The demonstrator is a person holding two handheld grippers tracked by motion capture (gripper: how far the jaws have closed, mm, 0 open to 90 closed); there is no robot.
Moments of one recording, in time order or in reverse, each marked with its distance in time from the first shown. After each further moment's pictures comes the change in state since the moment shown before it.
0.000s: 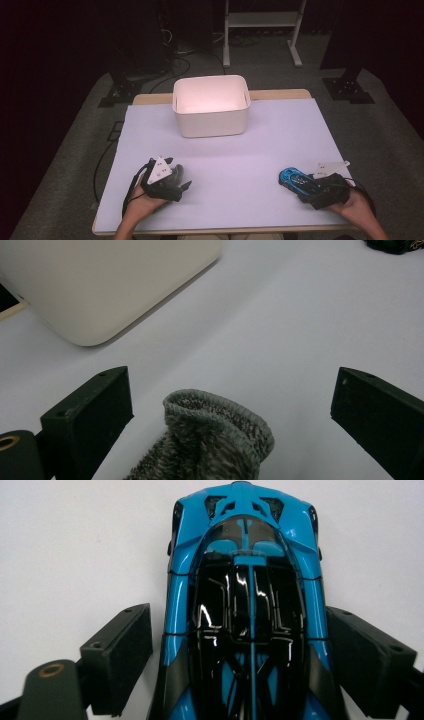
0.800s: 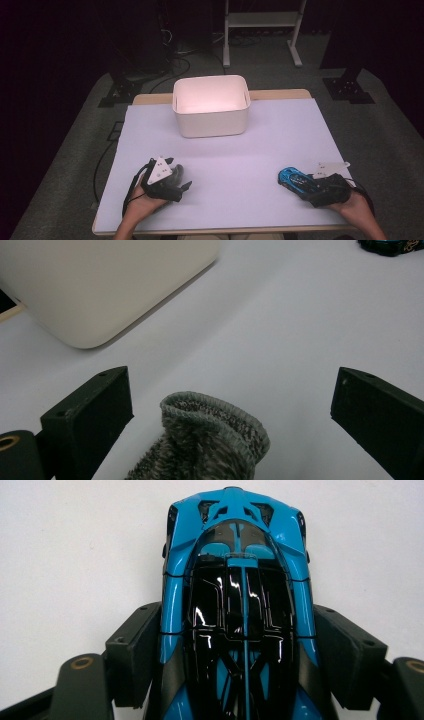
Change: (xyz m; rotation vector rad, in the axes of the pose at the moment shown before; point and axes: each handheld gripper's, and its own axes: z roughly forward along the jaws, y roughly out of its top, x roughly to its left) left arm -0.001 0.001 0.000 -0.005 -0.002 0.003; right arm 0.003 0.003 -0.002 -0.005 -0.042 -0.011
